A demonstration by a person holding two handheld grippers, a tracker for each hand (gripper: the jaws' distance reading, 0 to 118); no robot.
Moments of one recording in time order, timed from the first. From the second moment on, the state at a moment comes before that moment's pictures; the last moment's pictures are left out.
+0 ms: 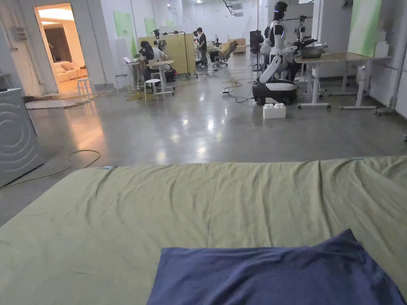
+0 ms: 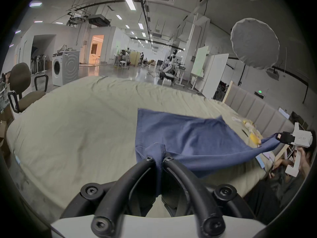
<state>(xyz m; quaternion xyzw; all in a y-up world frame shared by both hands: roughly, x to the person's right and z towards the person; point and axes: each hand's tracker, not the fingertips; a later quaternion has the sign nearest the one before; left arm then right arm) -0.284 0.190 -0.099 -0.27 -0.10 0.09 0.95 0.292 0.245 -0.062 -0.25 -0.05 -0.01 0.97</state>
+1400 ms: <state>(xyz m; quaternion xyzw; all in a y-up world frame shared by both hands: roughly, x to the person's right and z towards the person) -0.206 0.334 0.023 -0.05 -0.05 -0.04 1.00 0.243 0.310 0.025 -0.07 0.05 -0.04 1.00</state>
